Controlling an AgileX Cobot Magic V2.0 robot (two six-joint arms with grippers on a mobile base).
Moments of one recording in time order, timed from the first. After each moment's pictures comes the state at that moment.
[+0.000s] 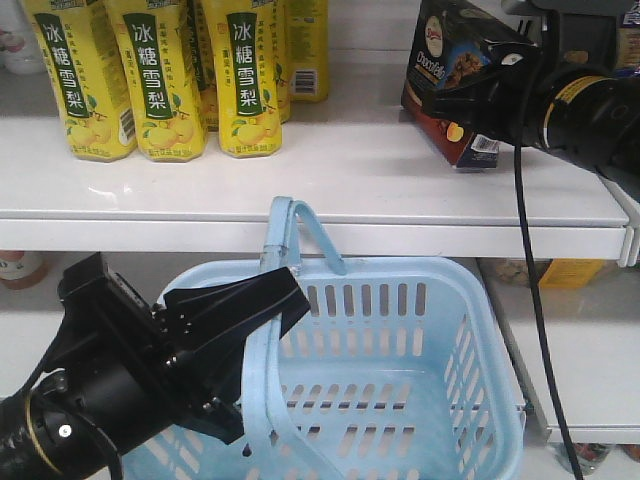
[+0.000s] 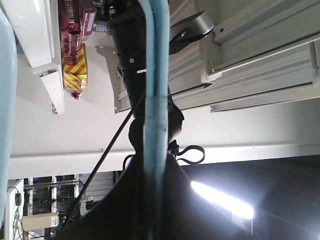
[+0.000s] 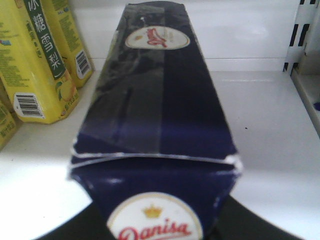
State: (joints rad) left arm -0.71 1.24 -0.40 0.37 -1.10 -2.03; right arm 0.38 1.40 -1.18 -0.80 0.27 0.96
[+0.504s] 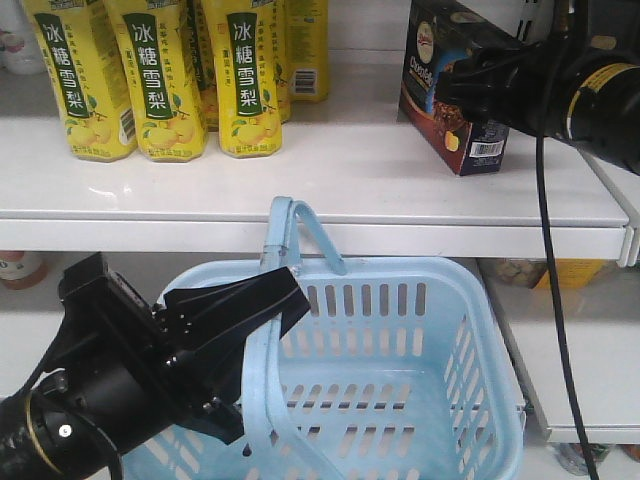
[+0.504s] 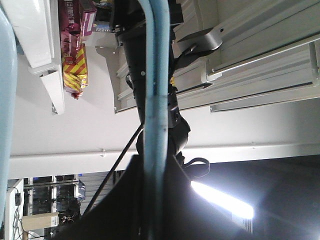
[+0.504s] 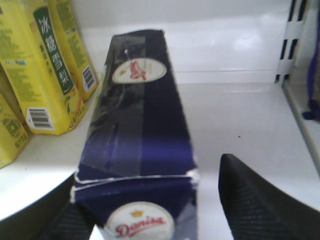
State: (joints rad) left arm -0.71 1.24 -0.40 0.37 -1.10 -2.03; right arm 0.38 1.34 -1.18 -0.79 0.30 0.96
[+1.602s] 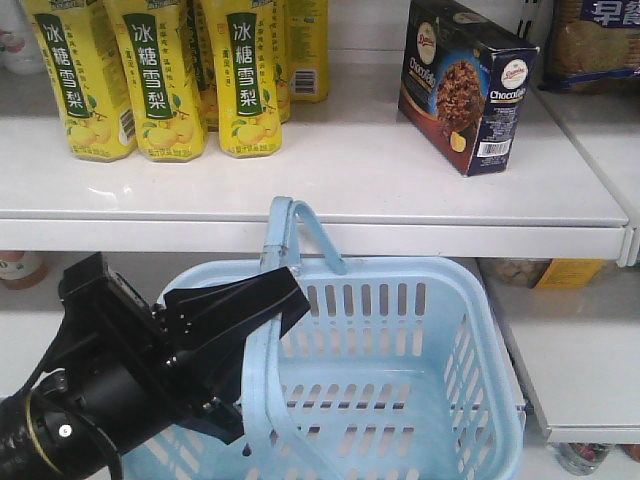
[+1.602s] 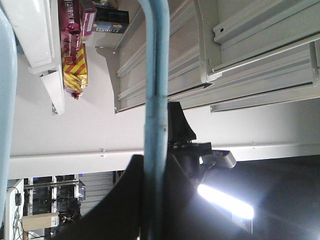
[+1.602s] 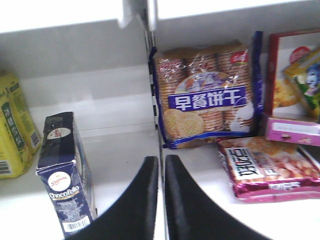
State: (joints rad) left arm -0.71 1.24 -0.40 0.37 -1.10 -2.03; right arm 0.38 0.79 -1.18 -0.70 0.73 0.72
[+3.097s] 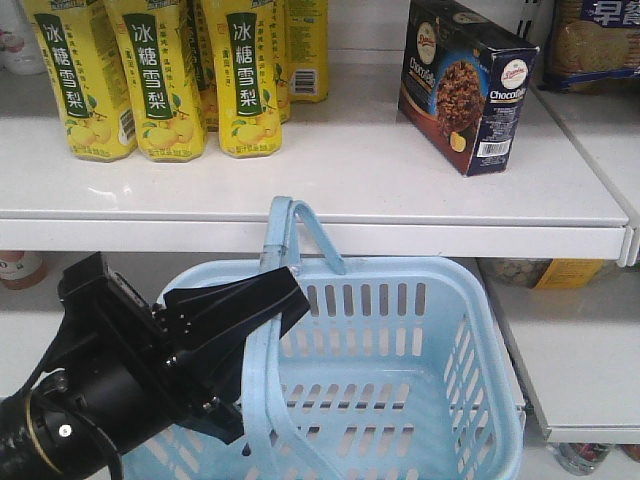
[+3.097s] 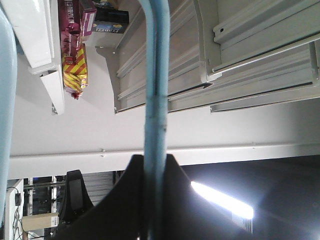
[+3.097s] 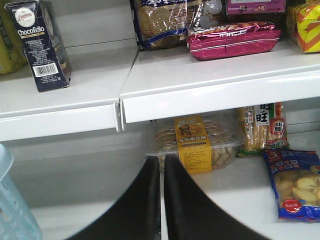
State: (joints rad) left arm -0.71 1.24 -0.40 0.37 -1.10 -2.03; right arm 0.38 0.00 -0.51 -0.55 0.82 0.59
